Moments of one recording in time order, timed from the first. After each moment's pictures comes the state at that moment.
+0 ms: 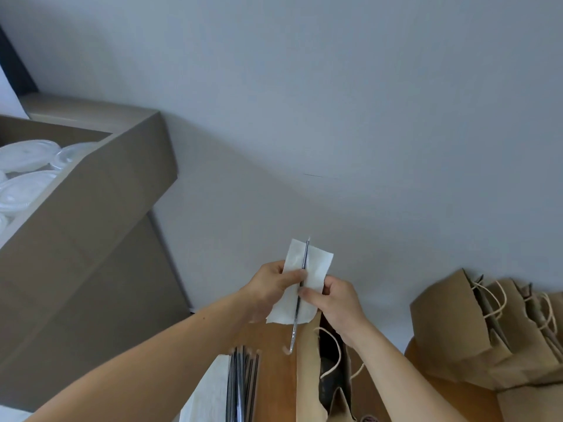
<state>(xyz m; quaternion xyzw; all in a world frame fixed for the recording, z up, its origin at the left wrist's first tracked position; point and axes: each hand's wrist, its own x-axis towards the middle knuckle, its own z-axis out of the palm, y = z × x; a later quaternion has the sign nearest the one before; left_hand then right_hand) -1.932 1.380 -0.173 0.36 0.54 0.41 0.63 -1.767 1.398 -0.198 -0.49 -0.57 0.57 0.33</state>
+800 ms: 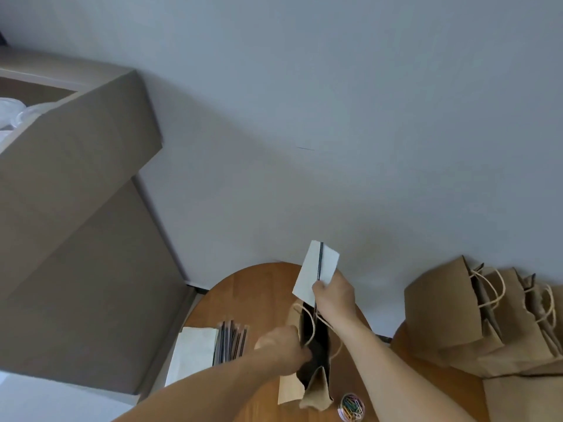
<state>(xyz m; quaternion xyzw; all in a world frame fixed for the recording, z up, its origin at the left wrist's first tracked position) -1.840 1.338 -0.291 0.55 0.72 -0.07 0.42 -1.736 1.425 -0.262 -0.66 -0.62 0.37 0.20</state>
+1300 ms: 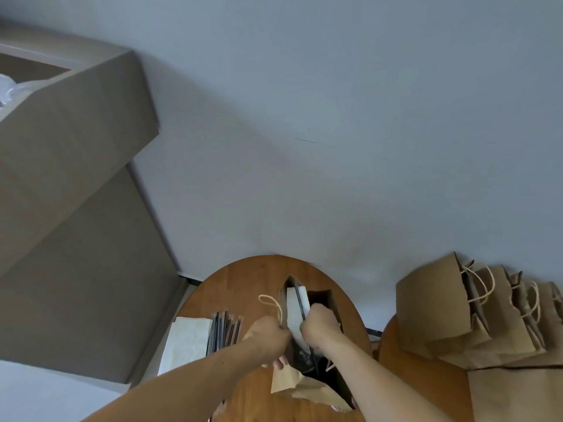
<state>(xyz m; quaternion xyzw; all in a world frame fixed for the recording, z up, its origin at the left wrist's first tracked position) -1.859 1.324 -0.296 0.39 0.71 0.08 0.58 -1.736 1.383 -0.293 -0.67 -0.63 0.38 -0.06</state>
